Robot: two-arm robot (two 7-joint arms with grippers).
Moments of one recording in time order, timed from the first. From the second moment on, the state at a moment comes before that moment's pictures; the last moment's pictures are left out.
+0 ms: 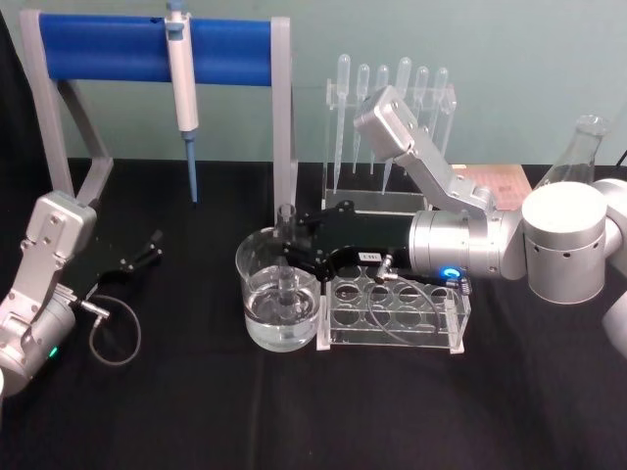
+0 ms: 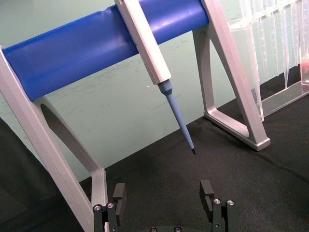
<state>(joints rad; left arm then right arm) -0.20 0.60 0.45 -1.41 -0.25 -0.12 0.03 0.67 0.47 -0.77 -1.44 0.50 0.32 0.64</state>
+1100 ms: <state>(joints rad) -0.20 0.60 0.45 -1.41 -0.25 -0.12 0.03 0.67 0.47 -0.77 -1.44 0.50 0.32 0.64</state>
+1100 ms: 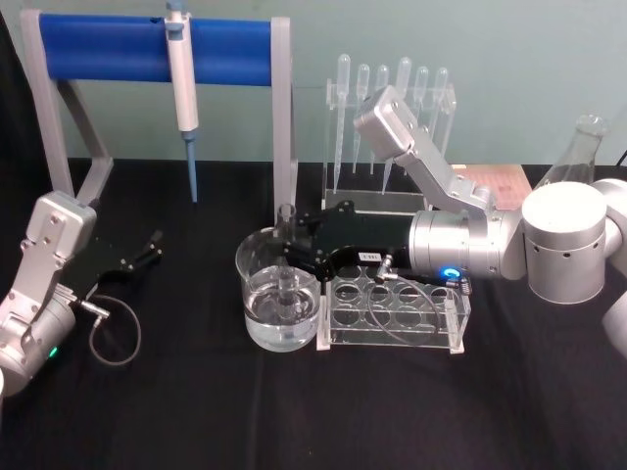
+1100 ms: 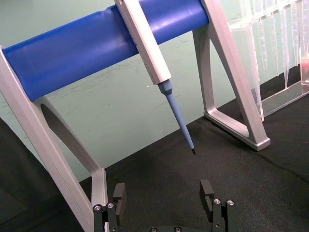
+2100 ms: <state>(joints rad) -0.20 0.60 0.45 -1.41 -0.25 -0.12 0.03 0.67 0.48 -0.75 -1.45 0.52 0.33 0.66</state>
